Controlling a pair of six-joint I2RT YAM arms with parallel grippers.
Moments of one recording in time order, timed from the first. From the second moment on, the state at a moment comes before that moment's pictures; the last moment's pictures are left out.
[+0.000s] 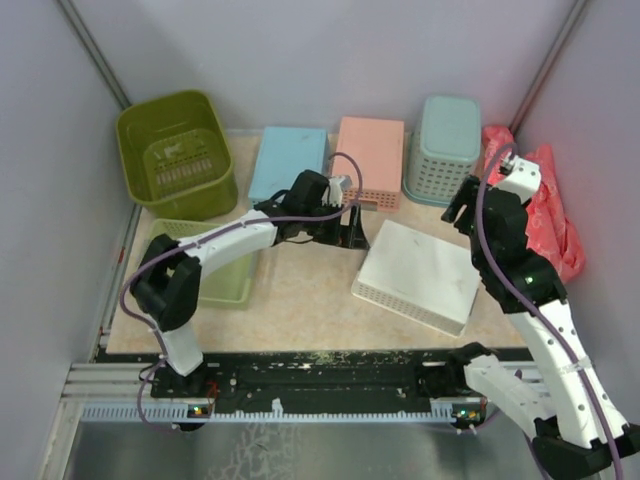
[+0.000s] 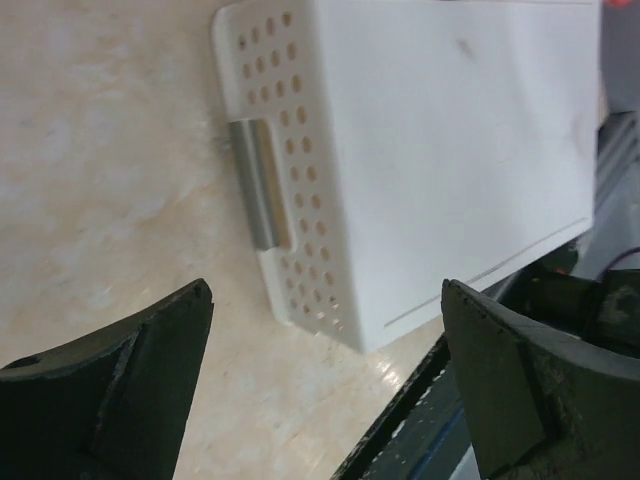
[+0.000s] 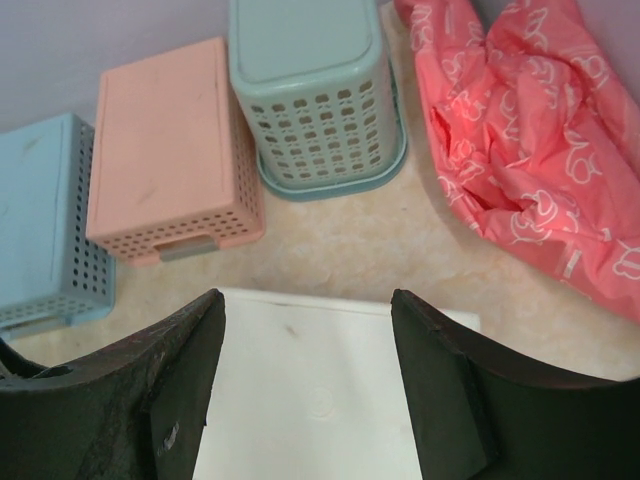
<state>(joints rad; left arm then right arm) -0.73 1.83 1.33 -0.18 0.43 -0.51 0.37 0.79 1.13 -0.67 0.59 0.40</state>
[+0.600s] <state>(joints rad) -0.52 1.23 1.14 -0.68 -0.23 -0.40 0.65 1.34 1.01 -0.41 0.09 0.60</state>
